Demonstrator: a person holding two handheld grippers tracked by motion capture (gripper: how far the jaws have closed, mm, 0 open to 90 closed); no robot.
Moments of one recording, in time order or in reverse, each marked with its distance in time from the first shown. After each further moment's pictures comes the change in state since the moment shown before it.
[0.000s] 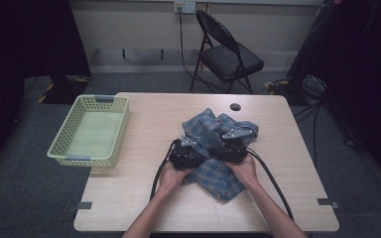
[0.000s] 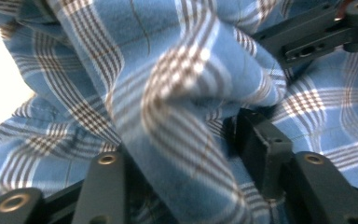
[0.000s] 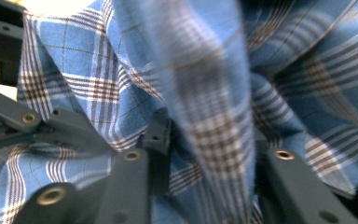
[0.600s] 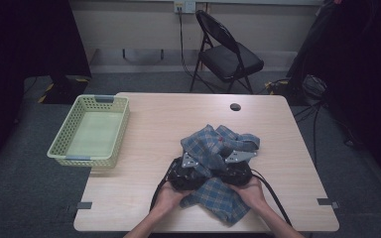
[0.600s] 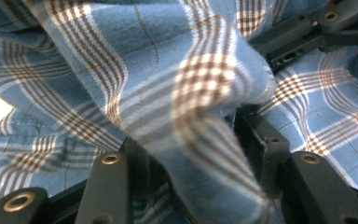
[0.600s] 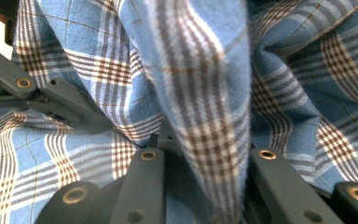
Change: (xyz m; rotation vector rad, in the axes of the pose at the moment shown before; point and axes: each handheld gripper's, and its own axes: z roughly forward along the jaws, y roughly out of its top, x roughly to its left) left arm -0.051 -0.033 -0.034 0.045 -0.069 0.051; right arm 0.041 -0.047 -0.037 0.020 0.066 -0.079
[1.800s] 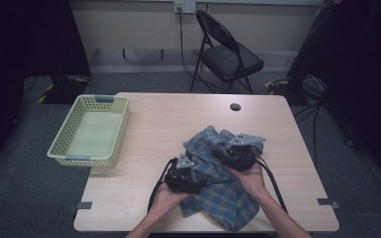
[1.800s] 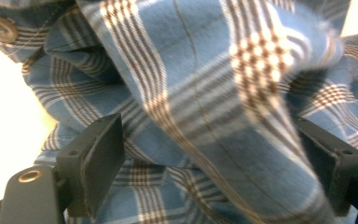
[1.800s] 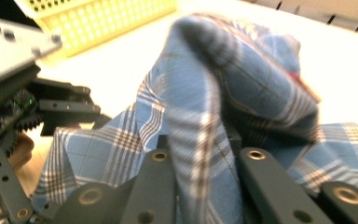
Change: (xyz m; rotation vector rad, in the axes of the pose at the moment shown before) left arm 0.001 0.001 -0.015 -0.068 -0.006 -0.016; right arm 0.000 0.061 -0.035 -0.163 -0.015 0.018
